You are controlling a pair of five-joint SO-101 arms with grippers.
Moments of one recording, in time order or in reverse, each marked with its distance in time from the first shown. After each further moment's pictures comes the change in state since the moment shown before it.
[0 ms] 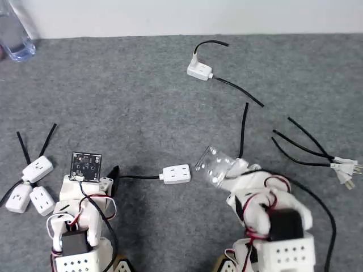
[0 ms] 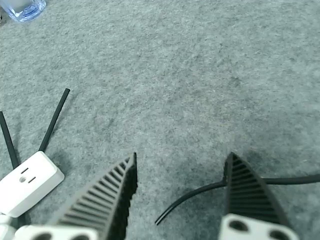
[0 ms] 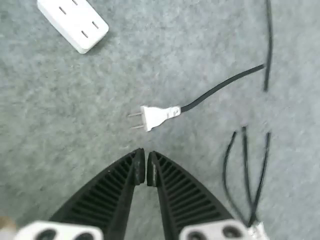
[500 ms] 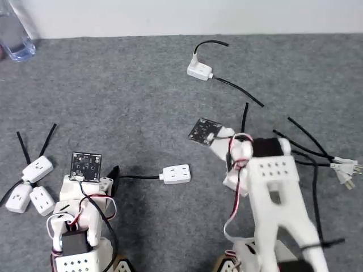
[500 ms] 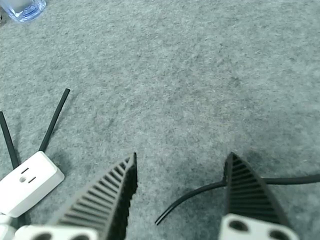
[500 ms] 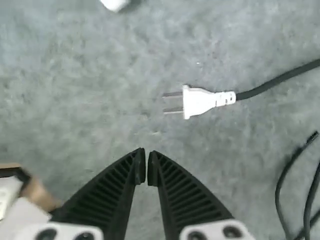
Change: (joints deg) left arm 0.0 0.0 0.0 0.0 0.0; right arm 2.0 44.8 -15.3 -2.6 4.1
